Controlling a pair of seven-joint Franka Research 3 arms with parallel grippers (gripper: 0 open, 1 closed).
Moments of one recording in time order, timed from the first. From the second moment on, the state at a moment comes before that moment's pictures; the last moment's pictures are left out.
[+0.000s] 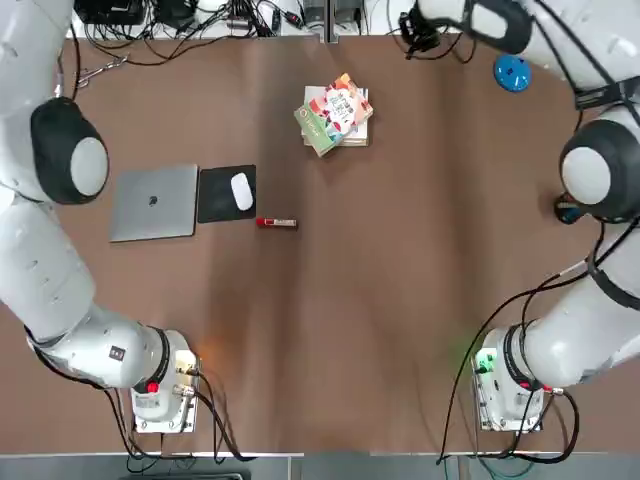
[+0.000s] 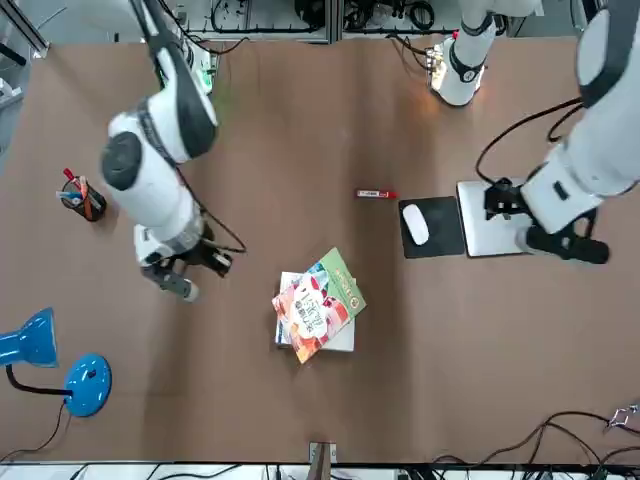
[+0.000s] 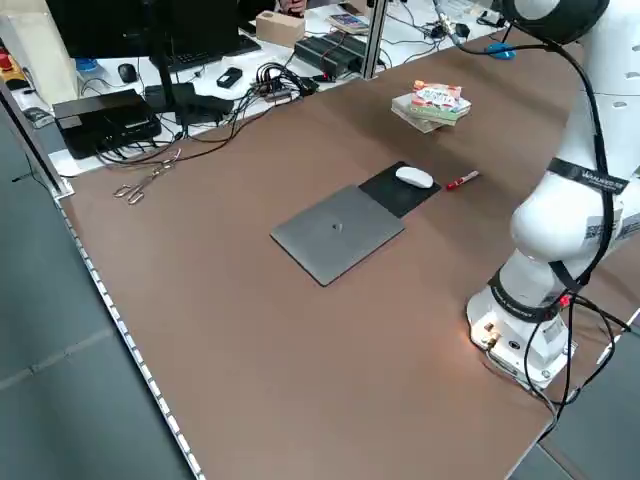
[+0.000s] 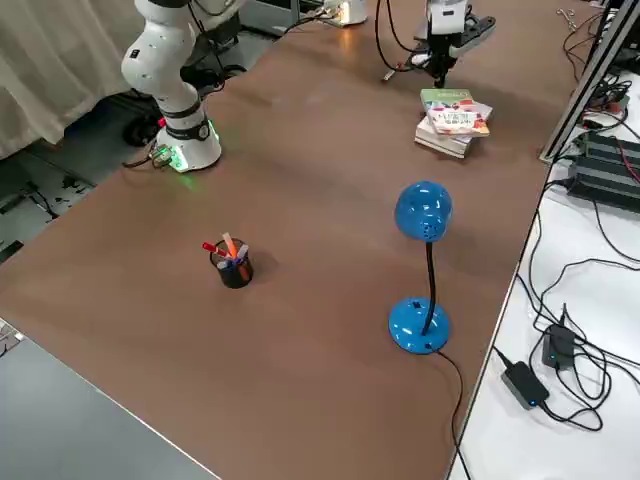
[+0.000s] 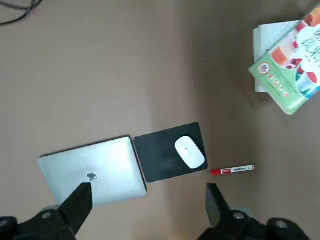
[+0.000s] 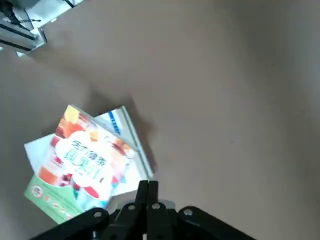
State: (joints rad) left arm -0.25 0.33 0.08 -1.15 -0.06 1.39 0.00; right arm 0.33 0.40 0.11 -1.54 0.04 2.10 0.88
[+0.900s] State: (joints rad) left arm 0.02 0.06 -0.16 -1.52 0.00 1.55 -0.09; right arm 0.62 0.69 0.10 -1.54 0.04 2.56 1.45
